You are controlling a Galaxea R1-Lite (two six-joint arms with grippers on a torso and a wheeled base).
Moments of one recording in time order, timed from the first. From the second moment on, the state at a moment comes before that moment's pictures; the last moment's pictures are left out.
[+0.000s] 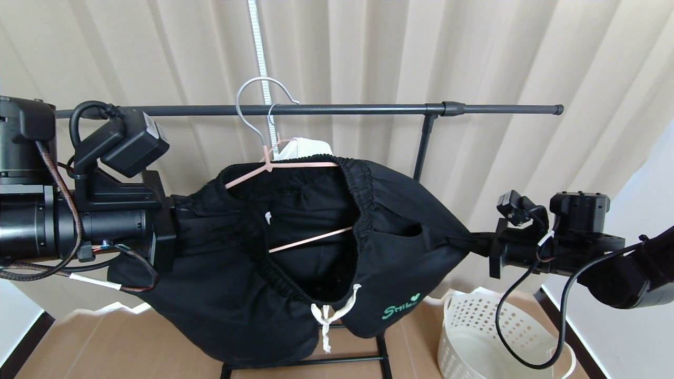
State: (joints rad) left arm -0.23 1.40 -0.92 -0.07 -0.60 0.50; right arm 0.02 2.01 -0.75 -0.80 0.82 -0.36
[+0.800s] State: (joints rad) left arm -0.23 1.44 -0.94 -0.07 -0.60 0.45; right arm 0.05 1.99 -0.64 -0.80 0.82 -0.60
